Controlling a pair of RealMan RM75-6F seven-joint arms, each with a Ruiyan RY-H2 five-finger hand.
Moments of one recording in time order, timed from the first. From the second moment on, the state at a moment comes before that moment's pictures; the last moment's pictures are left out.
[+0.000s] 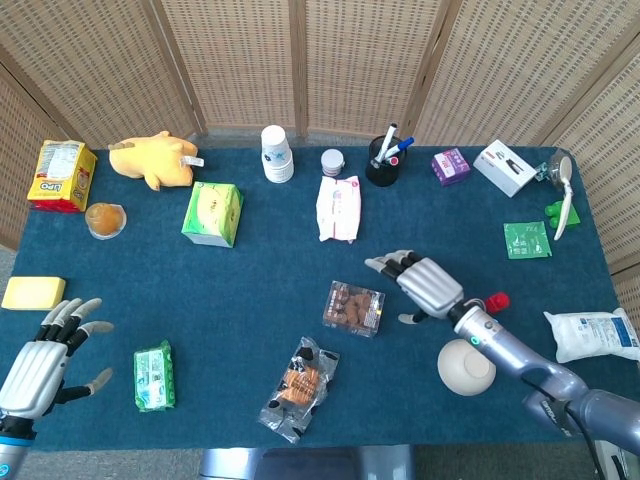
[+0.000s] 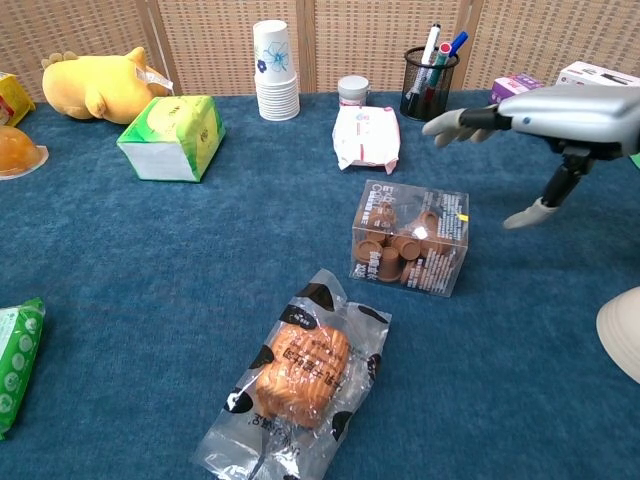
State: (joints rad) left arm -0.07 -1.06 0.07 -1.82 1.63 1.47 -0.04; right arm 0.77 -1.37 0.01 -1.28 -1.68 0.98 0.26
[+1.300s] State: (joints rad) left arm -0.03 -1.05 0.07 -1.71 1.61 1.52 -0.16; right arm 0.97 -1.61 0.16 -1.19 -1.45 0.74 0.11
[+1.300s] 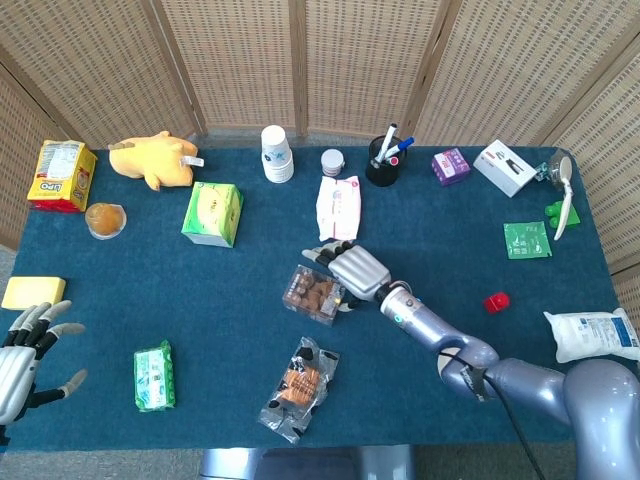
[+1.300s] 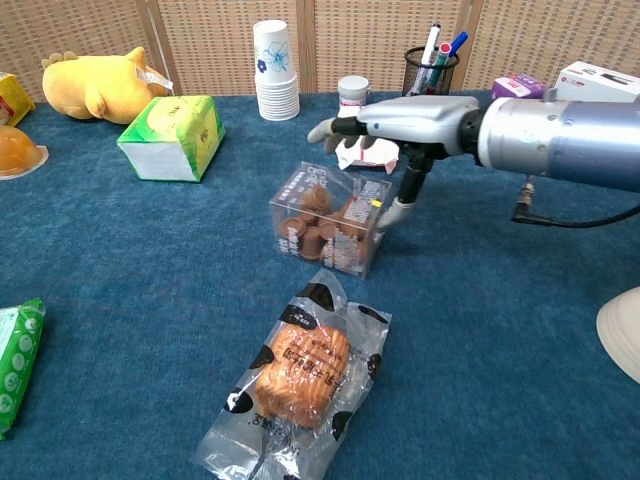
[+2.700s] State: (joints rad) left arm -0.25 -1.02 0.00 -1.72 1.65 1.28 -0.06; right arm 0.62 -1.13 0.16 -1.72 -1.24 1.10 -0.06
